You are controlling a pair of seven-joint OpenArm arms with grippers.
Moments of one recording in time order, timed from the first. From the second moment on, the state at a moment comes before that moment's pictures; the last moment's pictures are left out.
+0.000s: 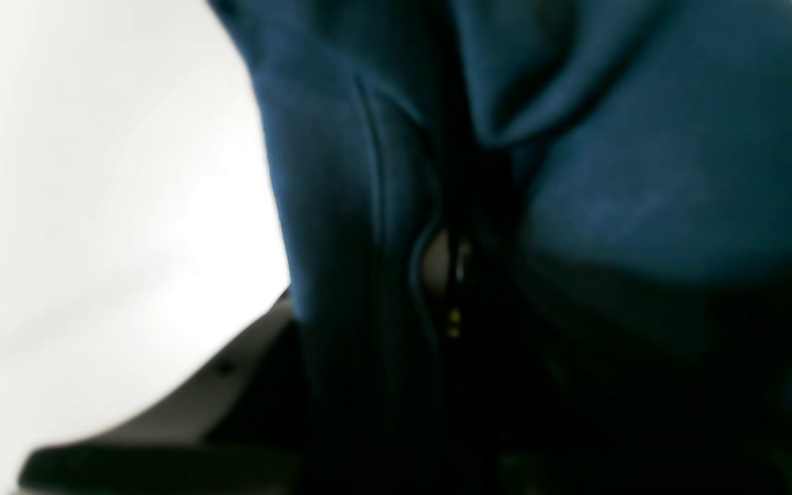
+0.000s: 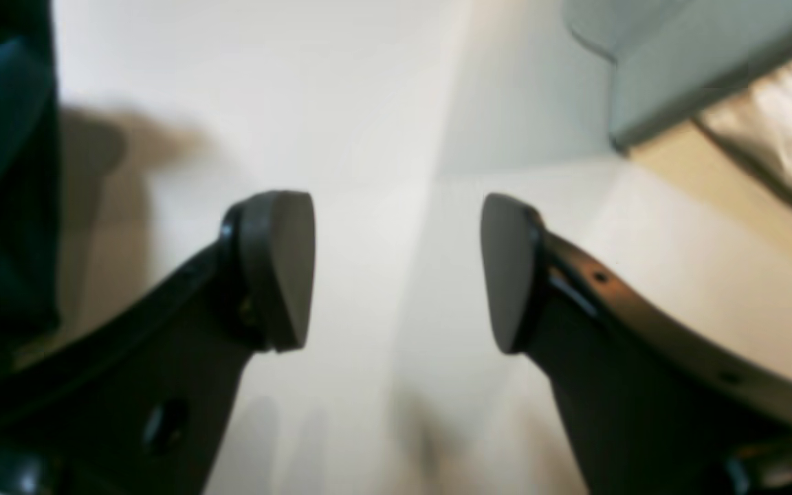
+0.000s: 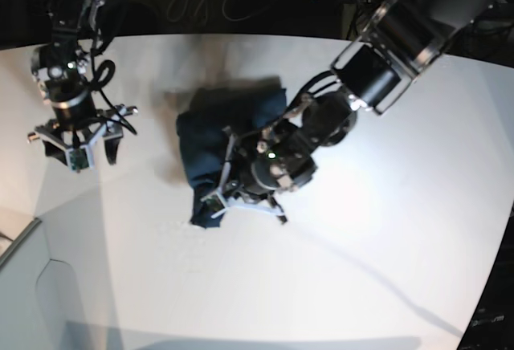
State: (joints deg) left arm -25.5 -2.4 46.5 57.6 0.4 -14.5 32.5; right arm -14.0 2.0 21.9 98.4 -16.6 24.7 -18.3
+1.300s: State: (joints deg) left arm -27.0 -10.8 39.2 76.0 0.1 -14.5 26.3; right arm -16.3 -1.1 22.4 98.8 -16.7 24.8 -18.5
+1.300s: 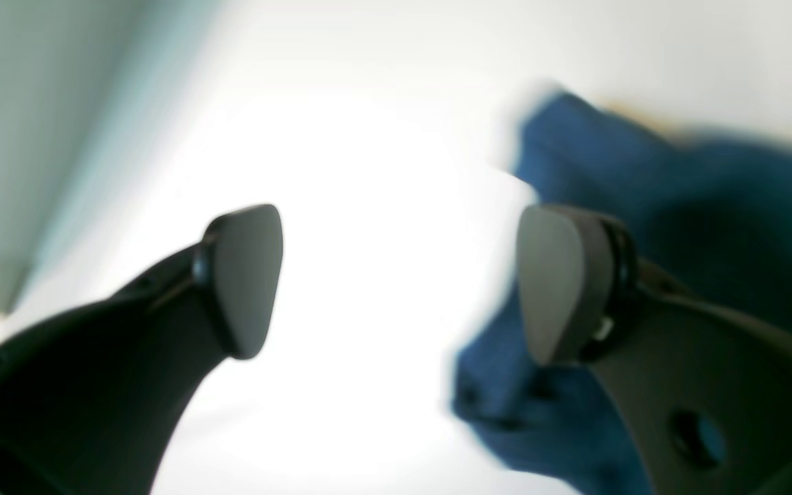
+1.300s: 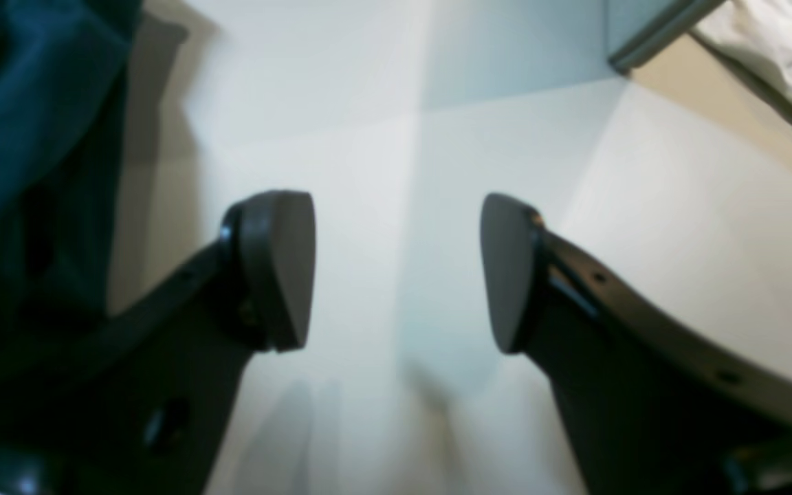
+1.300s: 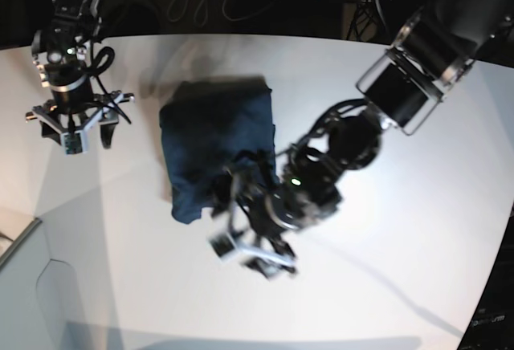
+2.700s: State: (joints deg) left arm 11.0 -10.4 -23.5 91.4 0.0 -14.5 26.9; right arm -17.8 -1.4 5.8 86.8 -16.8 24.8 -9.6
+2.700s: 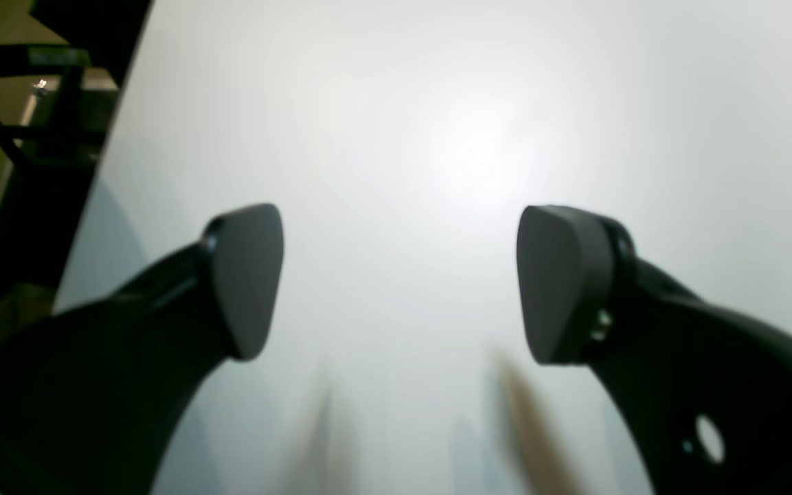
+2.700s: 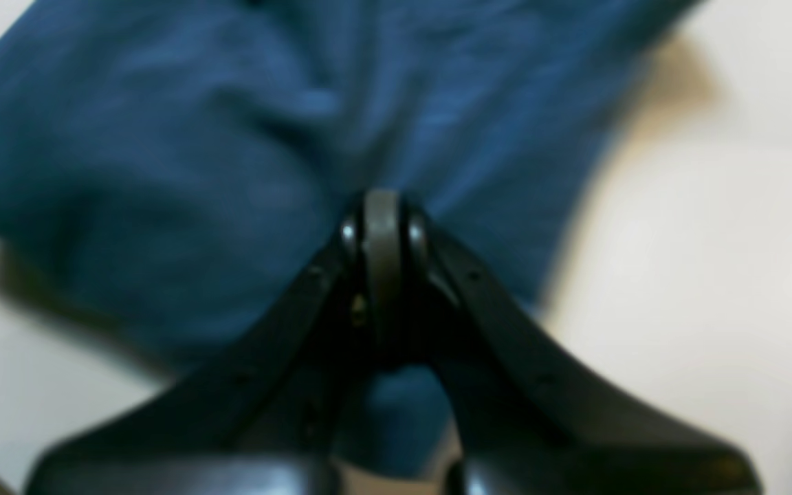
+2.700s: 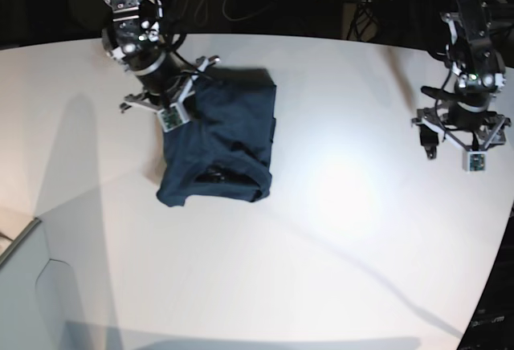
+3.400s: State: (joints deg) left arm 16.0 -2.5 -36.4 89.7 0.1 -14.5 26.4; right arm -18.6 -4.8 -6.5 80.4 -16.9 24.8 -4.4
